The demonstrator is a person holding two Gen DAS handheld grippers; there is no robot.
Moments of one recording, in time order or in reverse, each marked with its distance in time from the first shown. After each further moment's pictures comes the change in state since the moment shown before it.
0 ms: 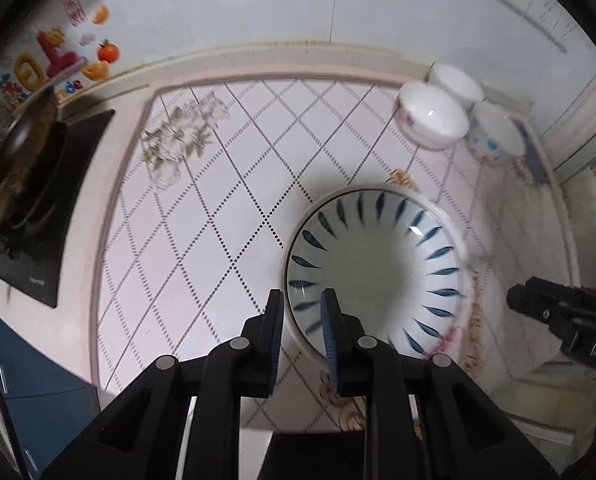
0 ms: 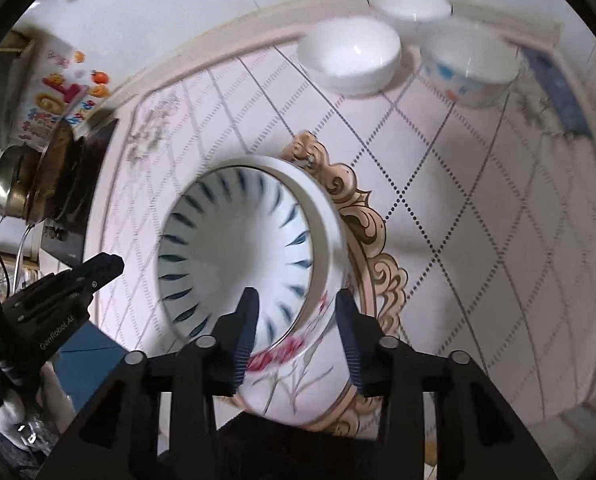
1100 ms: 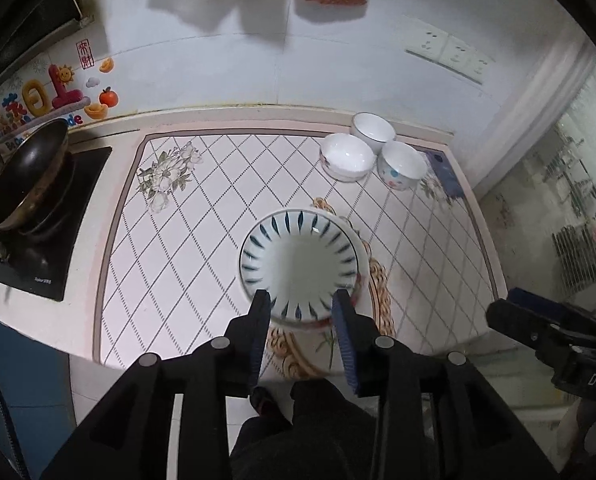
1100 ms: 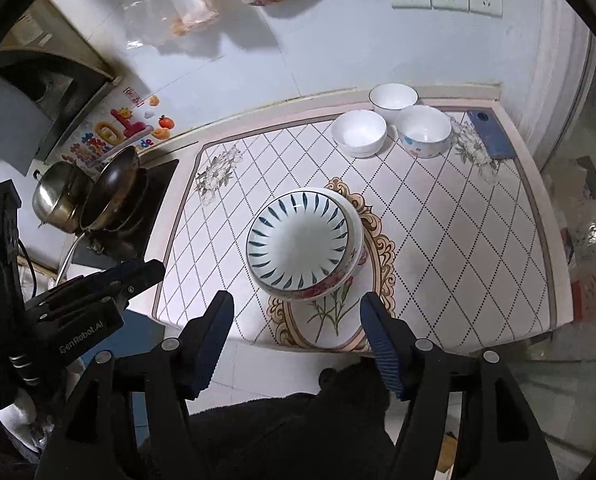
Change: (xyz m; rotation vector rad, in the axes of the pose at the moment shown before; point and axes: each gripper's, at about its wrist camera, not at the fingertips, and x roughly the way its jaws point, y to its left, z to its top) left arm -0.120 -0.017 -0.035 0.030 -0.134 -0.160; right arm -0.189 0.060 -0.123 0.044 -0.269 -0.018
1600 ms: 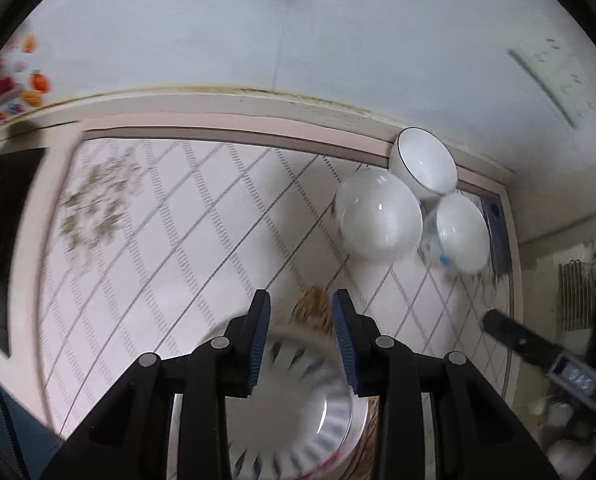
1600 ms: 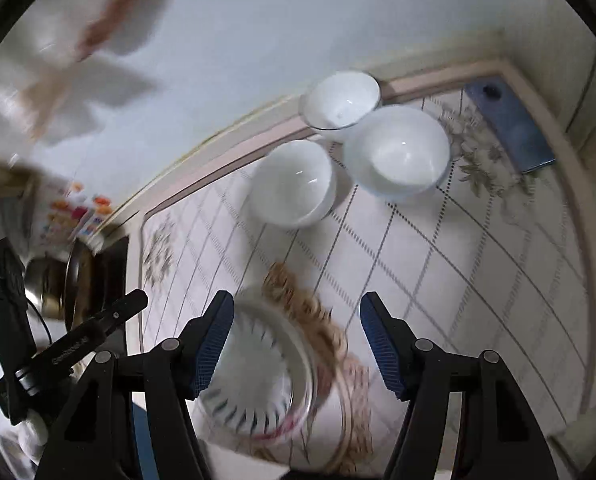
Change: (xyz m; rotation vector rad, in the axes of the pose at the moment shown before) left arm 0.210 -0.003 0.173 -0.134 0.182 -0.020; right arm 0.179 -0.157 0.184 0.267 0.091 0.078
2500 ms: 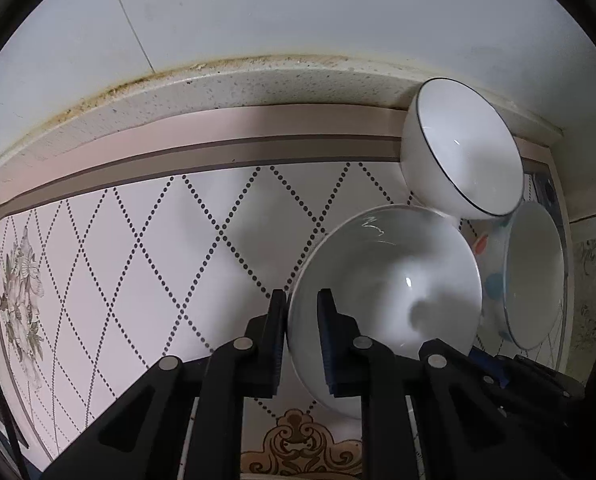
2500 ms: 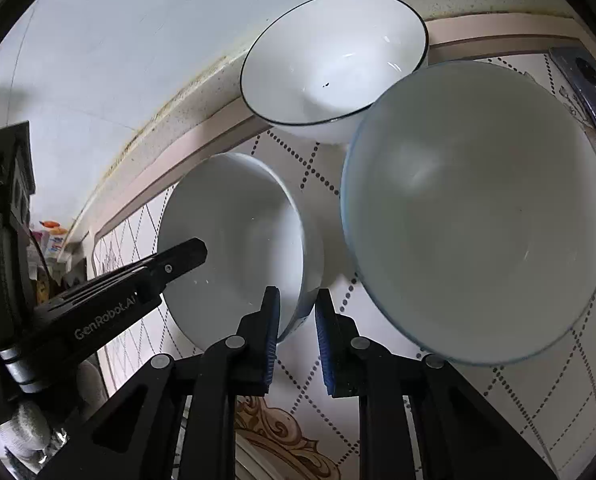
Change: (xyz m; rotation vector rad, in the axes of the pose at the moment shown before) left arm 0.120 -0.049 0.056 0.177 0.124 0.074; right arm 0.174 -0.020 0.088 0.025 0.122 -0.029
